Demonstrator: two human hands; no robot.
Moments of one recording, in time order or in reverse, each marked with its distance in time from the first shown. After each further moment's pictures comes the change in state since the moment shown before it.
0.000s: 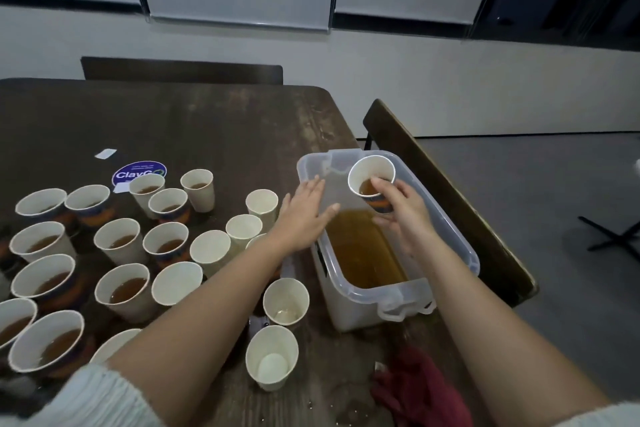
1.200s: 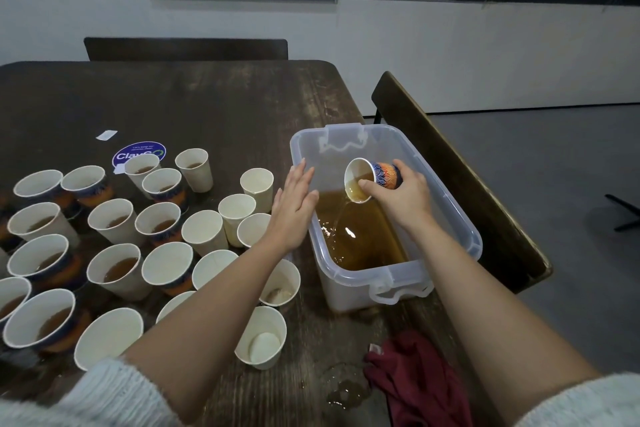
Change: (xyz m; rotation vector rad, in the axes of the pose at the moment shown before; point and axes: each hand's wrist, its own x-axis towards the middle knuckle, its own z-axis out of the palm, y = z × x) left_hand -0.008 -0.014 0.046 -0.358 0.188 -0.045; right_hand 0.031 0.030 -0.021 -0.635 0.106 -0.209
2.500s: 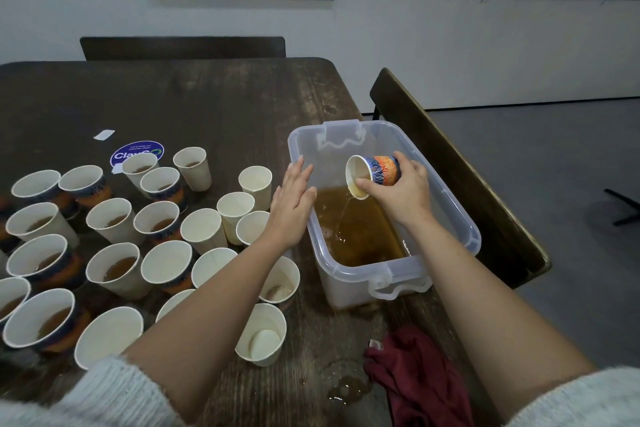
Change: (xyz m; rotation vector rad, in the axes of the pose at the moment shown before) left_hand 0.002 -0.005 0.003 -0.044 0.020 0.010; right_hand 0.000 0.001 0.002 -0.036 0.057 -0.053
